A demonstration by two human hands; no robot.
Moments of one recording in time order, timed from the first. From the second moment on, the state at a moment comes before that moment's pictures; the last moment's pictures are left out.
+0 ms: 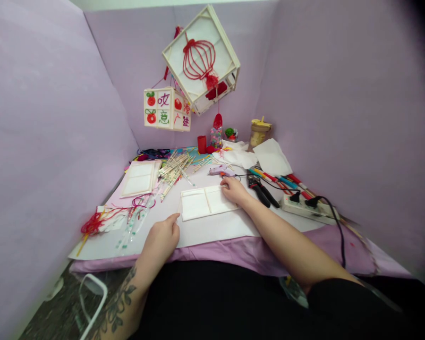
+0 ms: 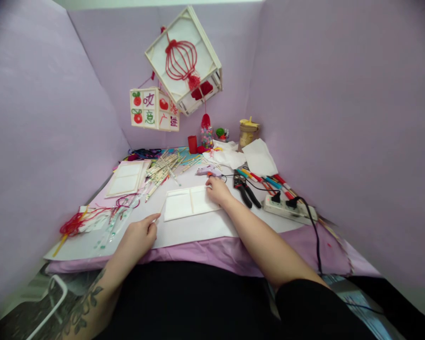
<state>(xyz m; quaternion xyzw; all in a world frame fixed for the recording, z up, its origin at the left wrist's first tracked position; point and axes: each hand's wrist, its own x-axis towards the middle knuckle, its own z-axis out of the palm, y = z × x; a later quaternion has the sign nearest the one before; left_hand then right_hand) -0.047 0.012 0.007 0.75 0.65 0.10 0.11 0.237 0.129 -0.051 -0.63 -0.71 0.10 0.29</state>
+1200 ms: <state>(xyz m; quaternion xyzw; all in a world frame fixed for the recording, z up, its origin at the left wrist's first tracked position) -0.062 0.051 -0.021 0.67 0.58 0.31 0.35 0.233 0.118 -0.037 -0.64 -0.73 0.10 0.22</state>
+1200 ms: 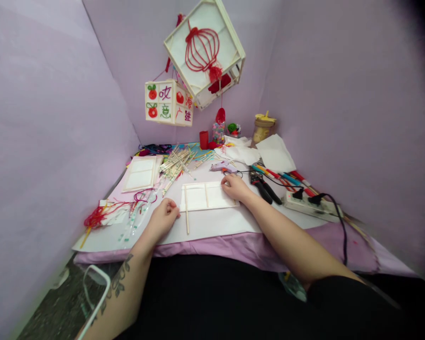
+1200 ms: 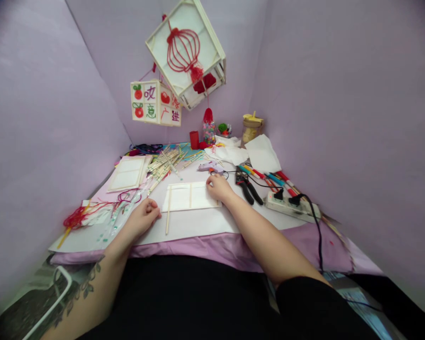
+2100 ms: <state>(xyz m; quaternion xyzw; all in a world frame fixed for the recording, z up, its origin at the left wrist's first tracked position) -0.070 0.034 -0.023 0.89 0.38 0.26 0.06 0.233 0.118 -0.037 -0.63 -0.73 0.10 0.22</state>
